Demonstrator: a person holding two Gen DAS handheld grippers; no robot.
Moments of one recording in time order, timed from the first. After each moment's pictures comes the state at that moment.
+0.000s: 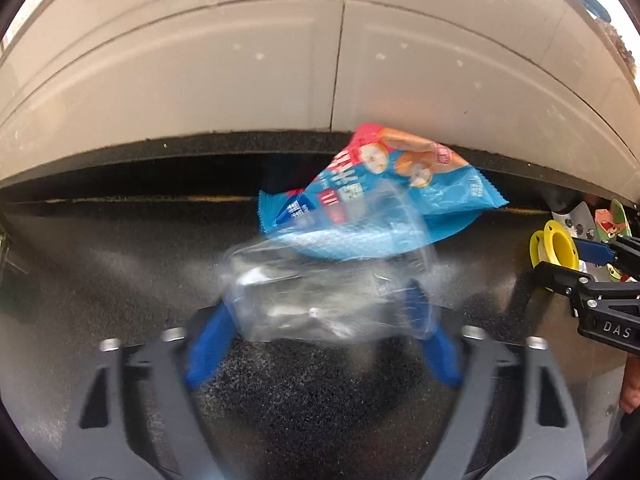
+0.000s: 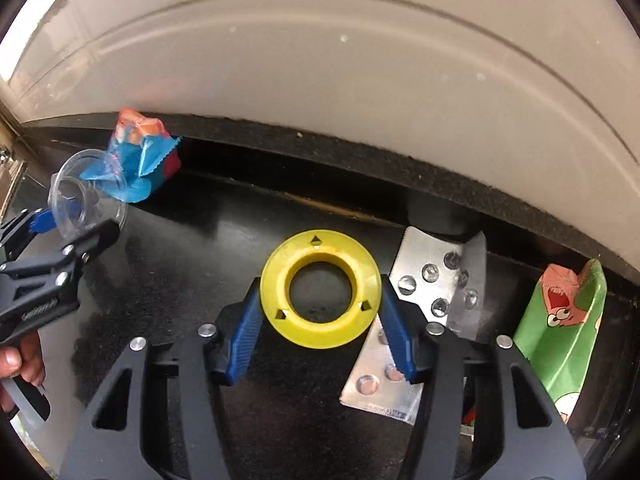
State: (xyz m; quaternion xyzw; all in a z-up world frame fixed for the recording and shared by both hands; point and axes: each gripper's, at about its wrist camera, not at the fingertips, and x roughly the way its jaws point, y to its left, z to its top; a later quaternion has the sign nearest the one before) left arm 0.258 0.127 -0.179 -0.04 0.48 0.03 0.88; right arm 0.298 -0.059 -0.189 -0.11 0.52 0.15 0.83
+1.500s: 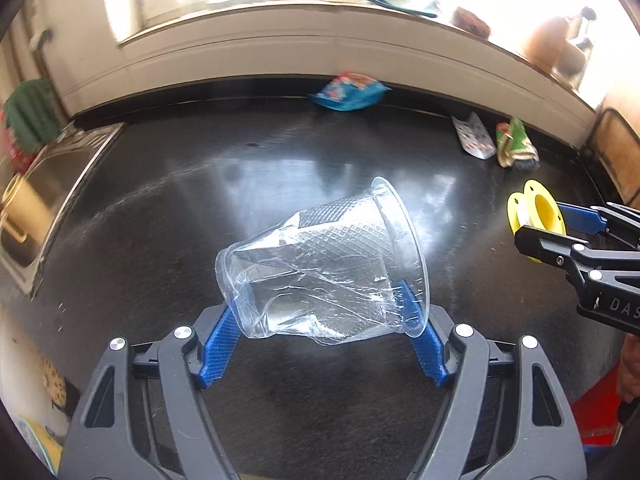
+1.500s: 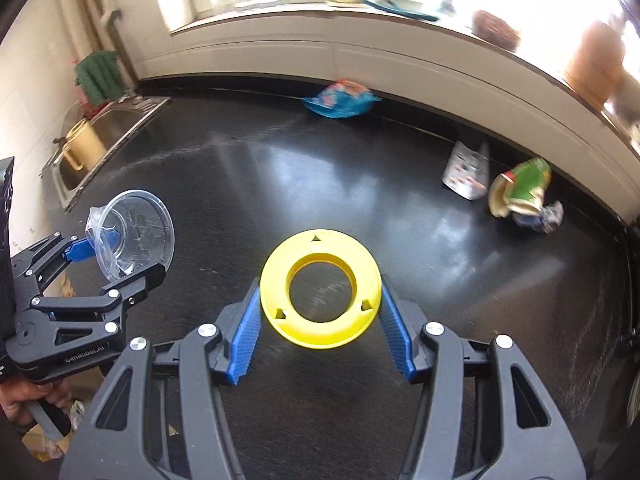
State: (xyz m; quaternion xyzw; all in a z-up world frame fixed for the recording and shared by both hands) left arm -0.049 0.087 -0.102 -0.06 0.46 0.08 0.88; right arm 0.012 -0.062 -0.094 -0.13 0.46 0.26 0.84
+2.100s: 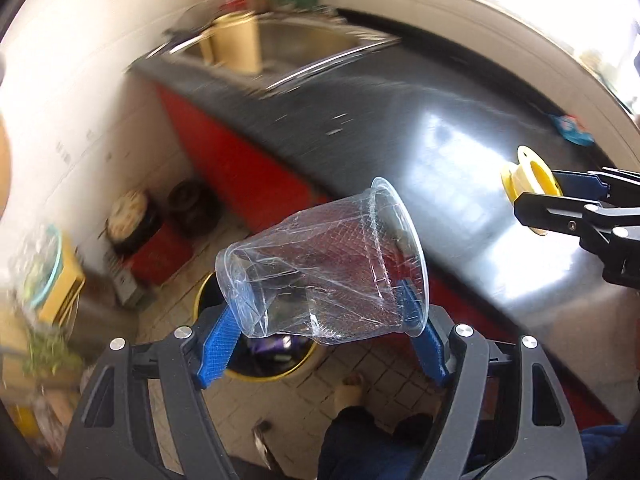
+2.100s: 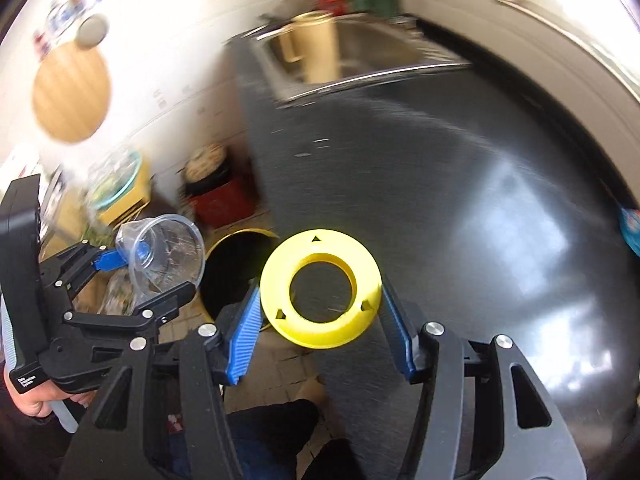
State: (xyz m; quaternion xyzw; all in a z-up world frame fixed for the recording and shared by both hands) left arm -0.296 0.241 -0.145 -0.21 0.45 0.35 0.79; right arm -0.150 0.203 -0.136 -0.28 0.44 0.56 0.65
